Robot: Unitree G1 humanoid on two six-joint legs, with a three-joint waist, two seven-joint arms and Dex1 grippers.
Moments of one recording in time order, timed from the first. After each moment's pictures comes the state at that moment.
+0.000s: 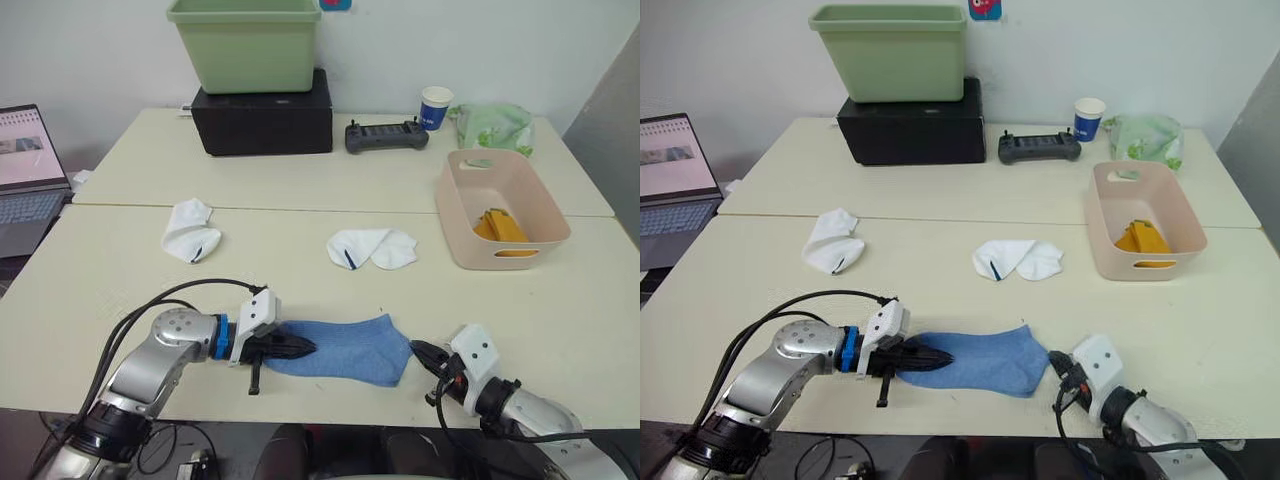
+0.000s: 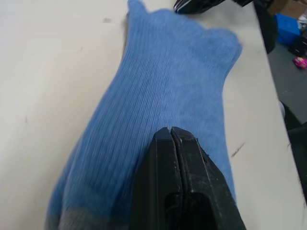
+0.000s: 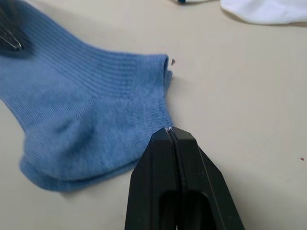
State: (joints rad) left arm -0.22 0.71 -0.21 -0.14 -0.35 0.33 -1.25; right arm 0.39 -0.45 0.08 -0.74 0.28 0.56 0.42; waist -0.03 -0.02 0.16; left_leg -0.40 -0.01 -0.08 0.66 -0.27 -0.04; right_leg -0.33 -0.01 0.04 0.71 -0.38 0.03
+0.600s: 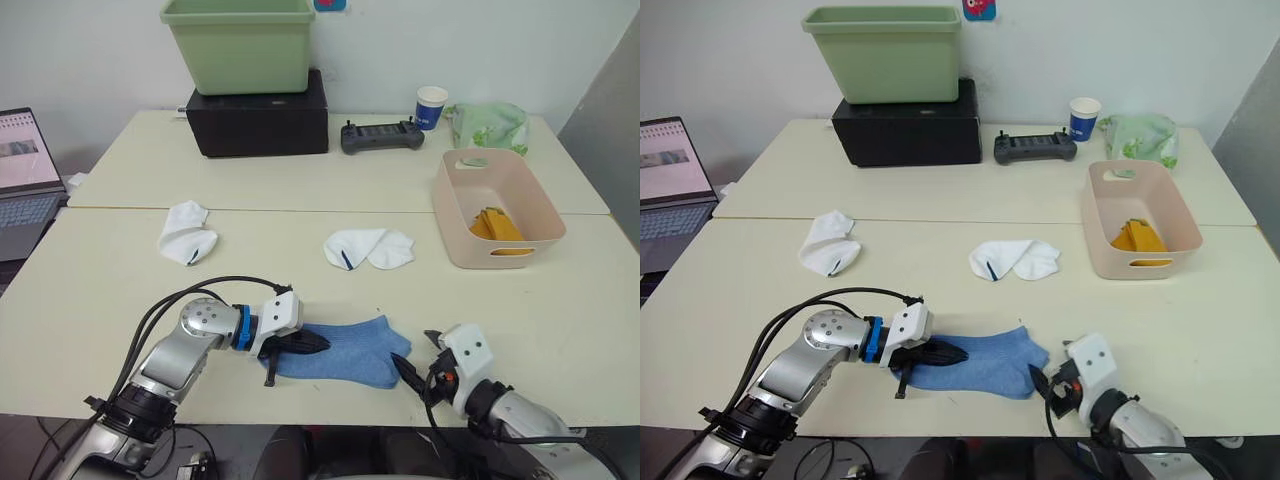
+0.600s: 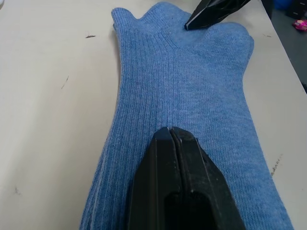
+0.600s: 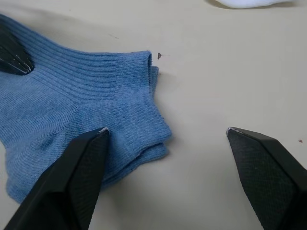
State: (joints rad) left arm -0.26 0.66 -0.30 -0.04 -0.22 0.20 -1.25; right arm 0.37 -0.40 0.19 -0.75 0.21 0.66 0.29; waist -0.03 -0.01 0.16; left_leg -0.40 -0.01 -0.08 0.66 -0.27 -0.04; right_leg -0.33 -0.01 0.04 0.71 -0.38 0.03
